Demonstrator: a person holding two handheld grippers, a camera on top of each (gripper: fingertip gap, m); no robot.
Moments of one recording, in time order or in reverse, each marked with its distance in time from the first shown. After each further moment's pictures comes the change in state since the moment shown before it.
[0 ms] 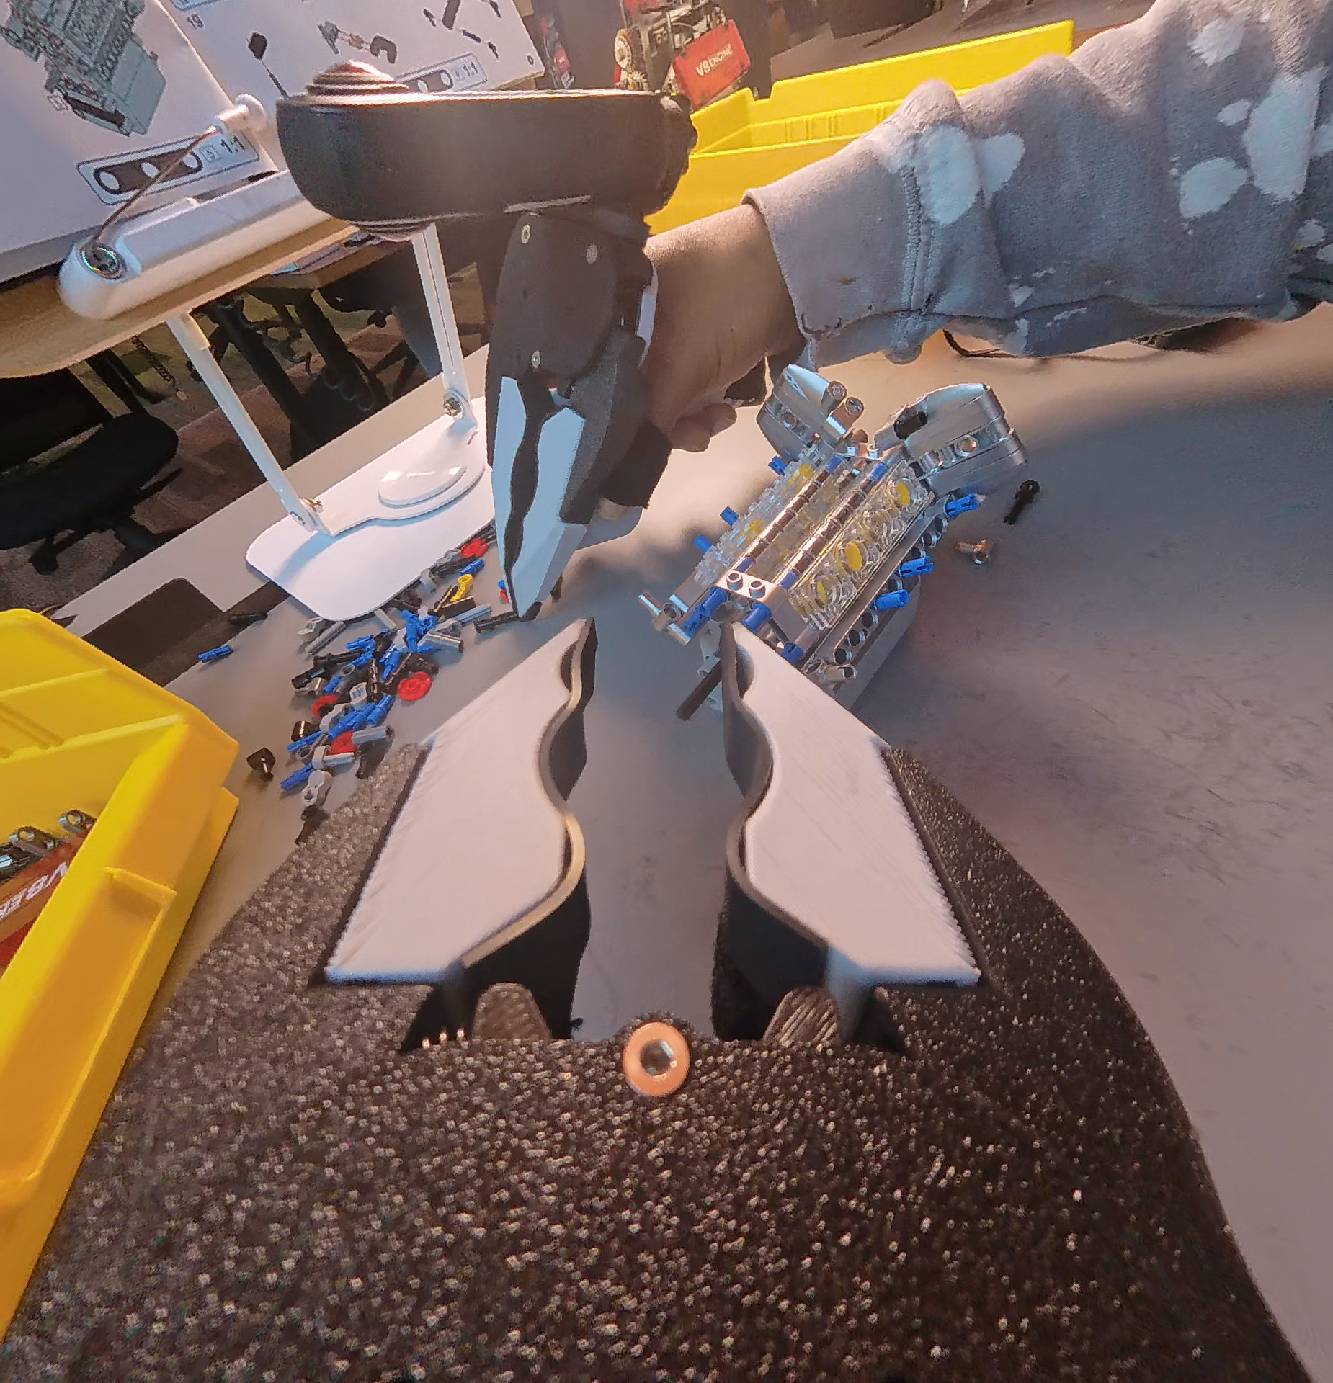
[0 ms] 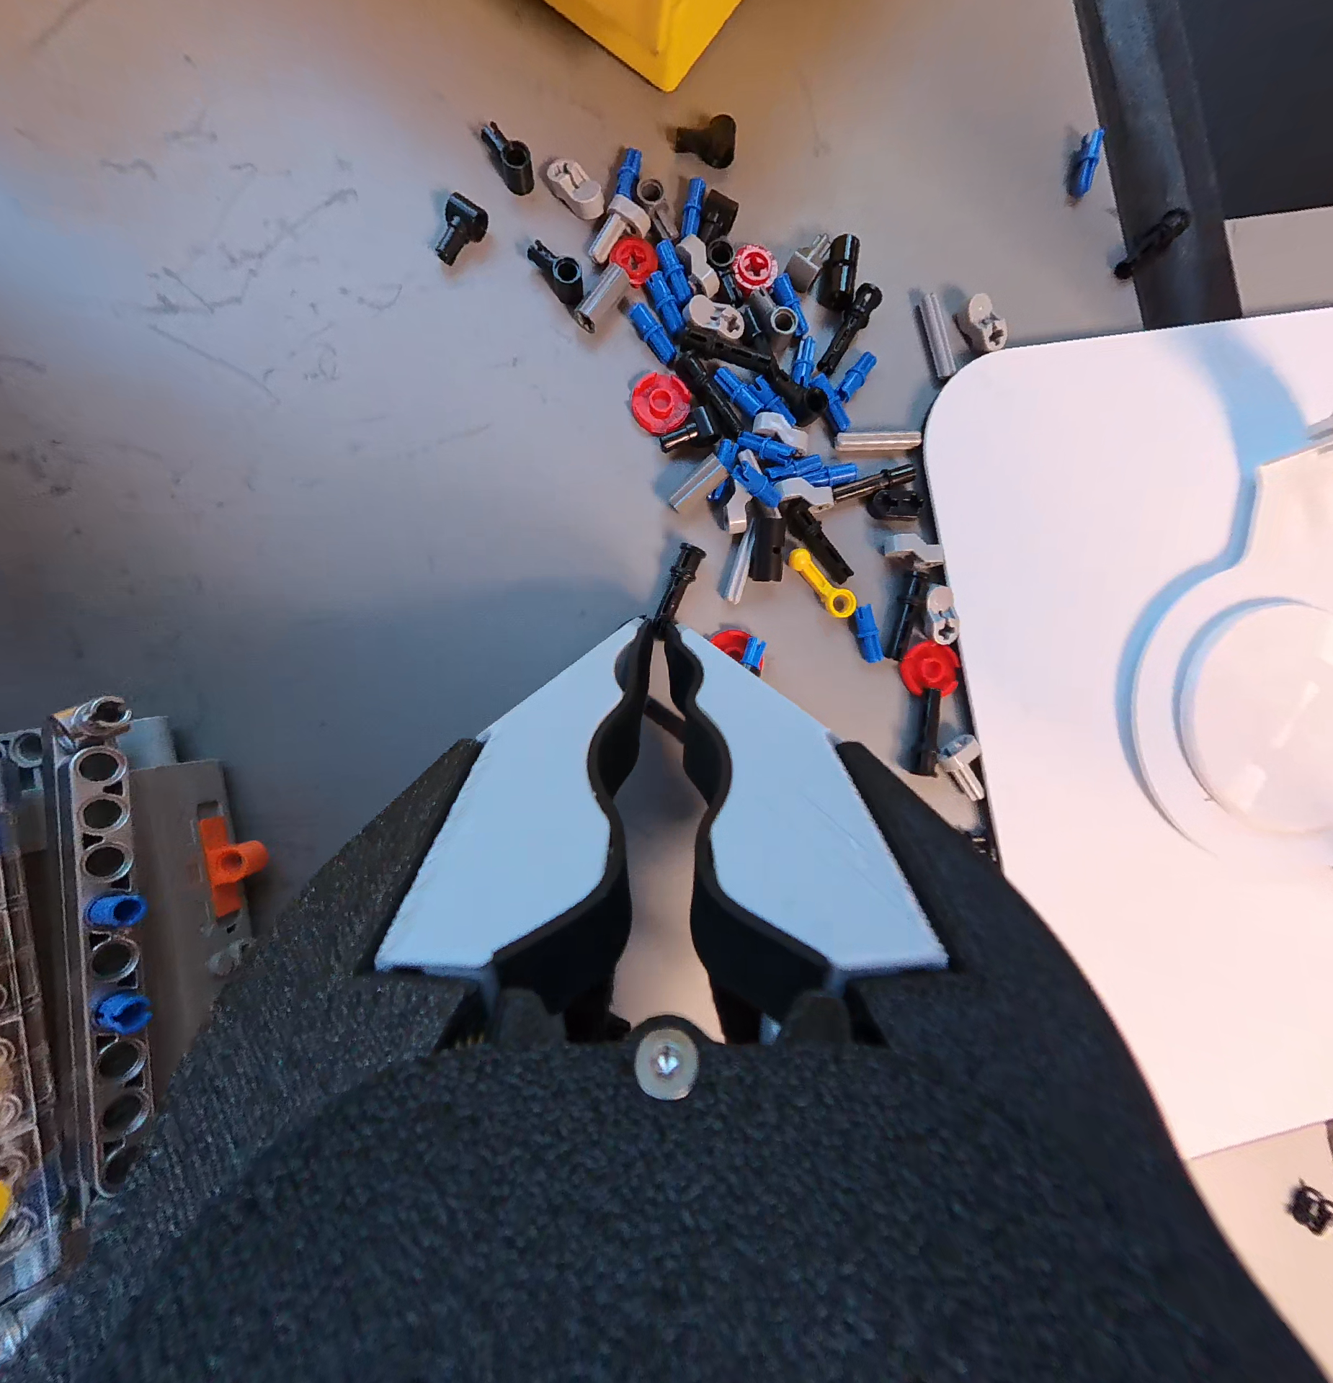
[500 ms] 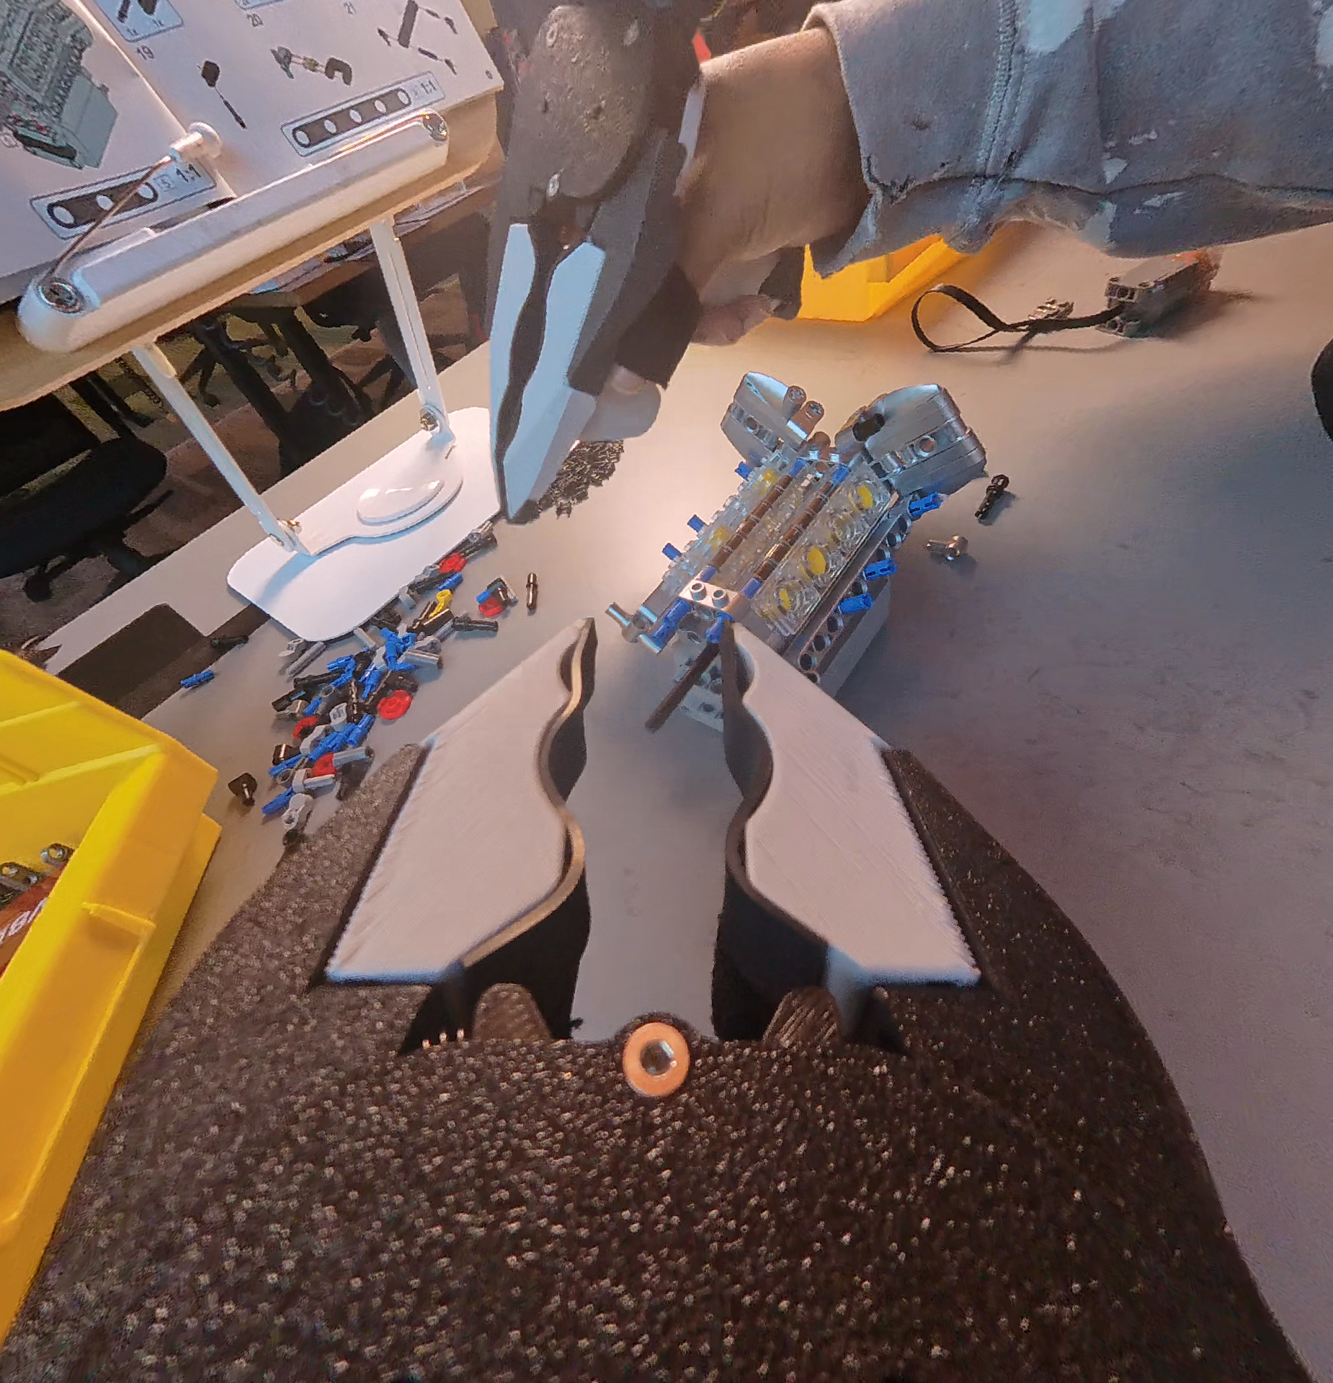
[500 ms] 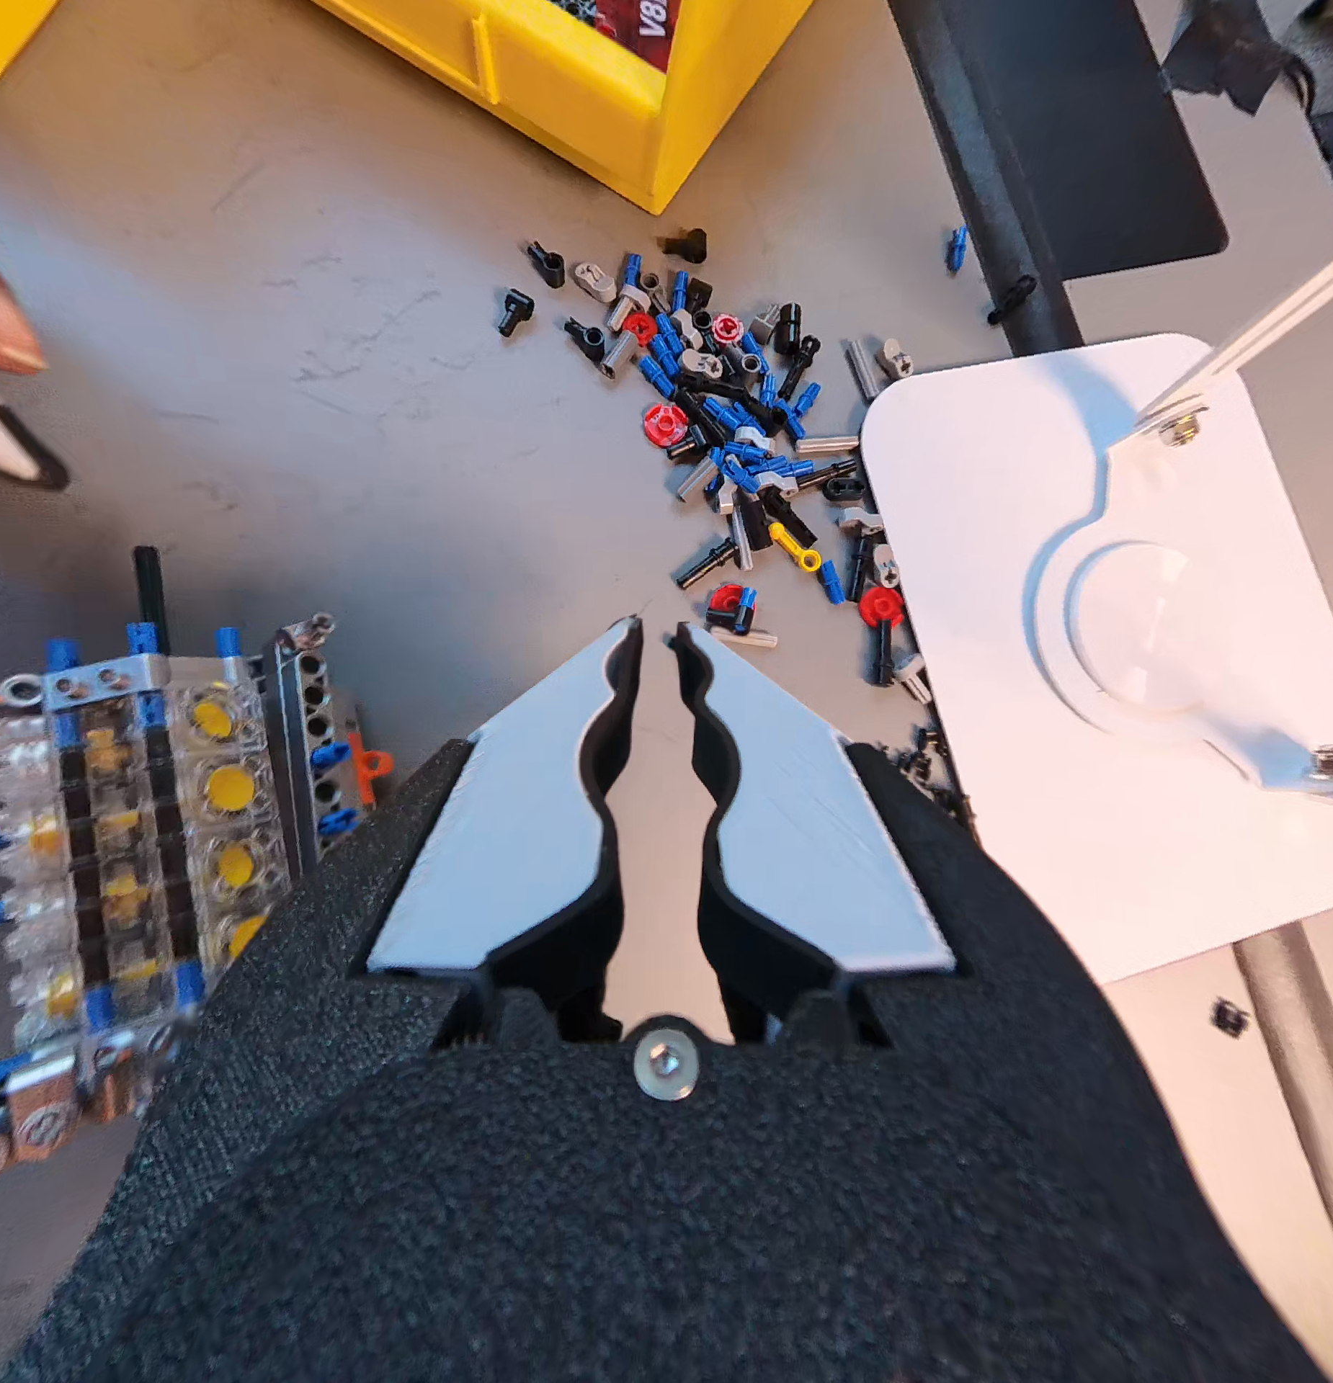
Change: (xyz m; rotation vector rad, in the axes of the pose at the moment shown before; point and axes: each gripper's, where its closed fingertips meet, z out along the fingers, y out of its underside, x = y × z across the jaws) left arm 0.012 -0.002 0.003 0.000 0.022 0.038; right arm -0.006 -0.007 -0.055 0.091 0.049 0.043
